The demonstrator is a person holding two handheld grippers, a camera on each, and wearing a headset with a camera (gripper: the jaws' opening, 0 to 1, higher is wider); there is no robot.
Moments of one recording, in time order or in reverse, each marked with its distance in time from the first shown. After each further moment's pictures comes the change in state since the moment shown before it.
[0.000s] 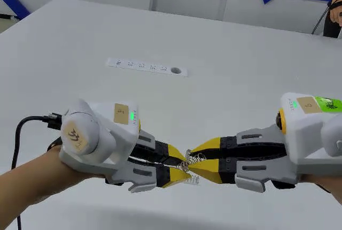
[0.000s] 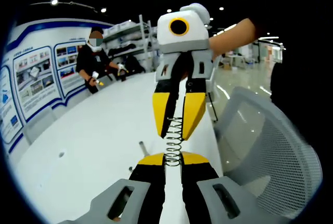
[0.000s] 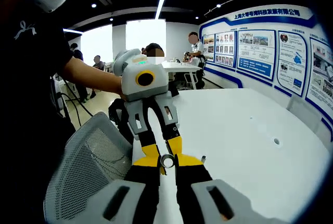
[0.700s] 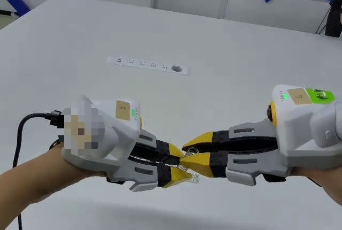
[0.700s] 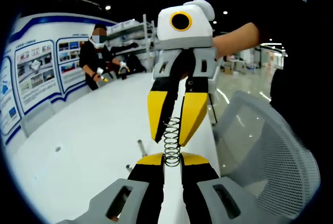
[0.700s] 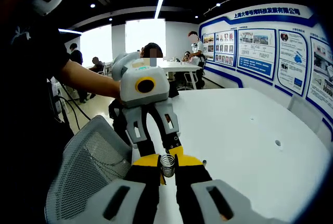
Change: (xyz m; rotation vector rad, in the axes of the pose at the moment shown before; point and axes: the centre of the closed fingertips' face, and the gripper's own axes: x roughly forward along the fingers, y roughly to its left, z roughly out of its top) left arm 0.001 0.001 -0.004 -0.054 -0.004 -0.003; right arm 0.011 -0.001 0.008 0.003 0.012 0.001
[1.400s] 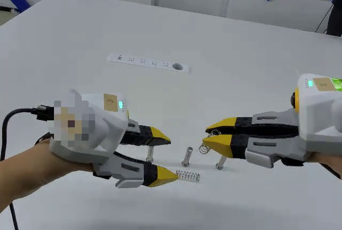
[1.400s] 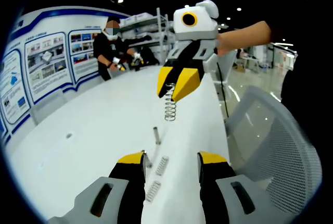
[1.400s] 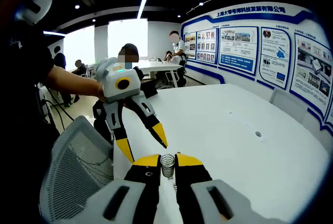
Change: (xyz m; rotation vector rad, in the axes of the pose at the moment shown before) left arm -0.020 0.023 -0.017 -0.057 0.037 0.097; right arm -0.033 -0.050 -0.012 0.067 0.003 -0.173
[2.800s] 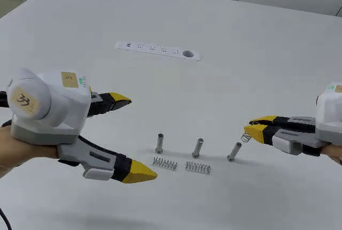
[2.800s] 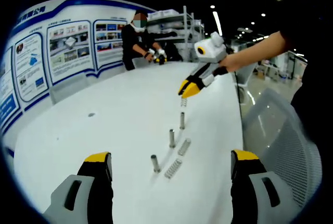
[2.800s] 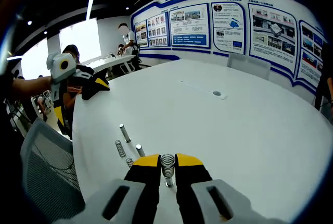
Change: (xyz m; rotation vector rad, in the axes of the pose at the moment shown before) left arm -0.041 0.040 -0.031 -0.120 0.034 0.160; right arm -0.006 -0.091 -0.090 0.243 0.106 -0.285
